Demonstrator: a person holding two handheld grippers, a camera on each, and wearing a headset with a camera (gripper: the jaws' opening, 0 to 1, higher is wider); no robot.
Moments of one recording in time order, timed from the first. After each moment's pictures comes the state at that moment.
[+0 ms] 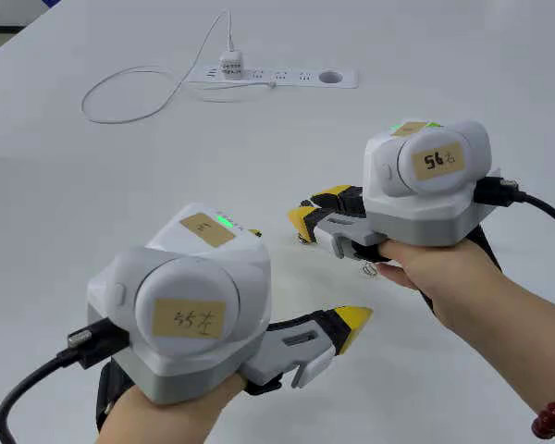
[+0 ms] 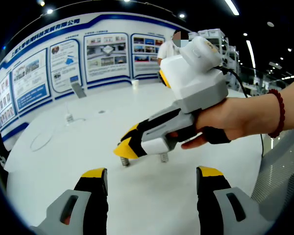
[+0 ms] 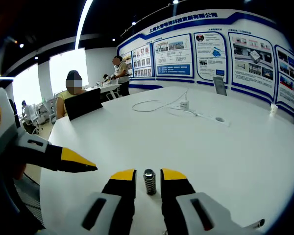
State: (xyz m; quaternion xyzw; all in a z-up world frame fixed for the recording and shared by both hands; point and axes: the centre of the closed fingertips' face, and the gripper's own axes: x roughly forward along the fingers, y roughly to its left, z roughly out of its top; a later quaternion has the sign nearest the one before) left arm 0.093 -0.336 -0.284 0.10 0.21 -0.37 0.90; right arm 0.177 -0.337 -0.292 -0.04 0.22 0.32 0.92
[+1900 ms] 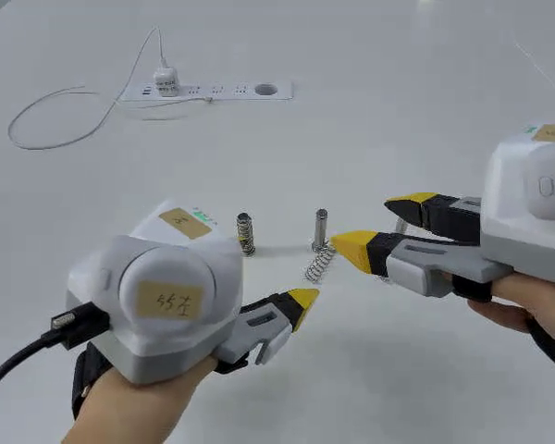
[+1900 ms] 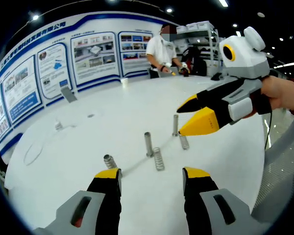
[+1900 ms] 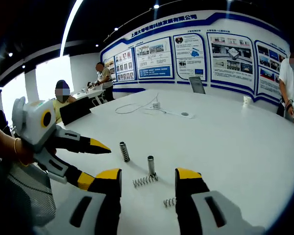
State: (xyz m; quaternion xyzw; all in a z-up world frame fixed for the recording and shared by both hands) left arm 0.108 -0.370 -0.294 0.14 0.22 -0.41 0.88; right arm 0.110 -0.447 -0.262 -0.02 0.22 0.25 0.94
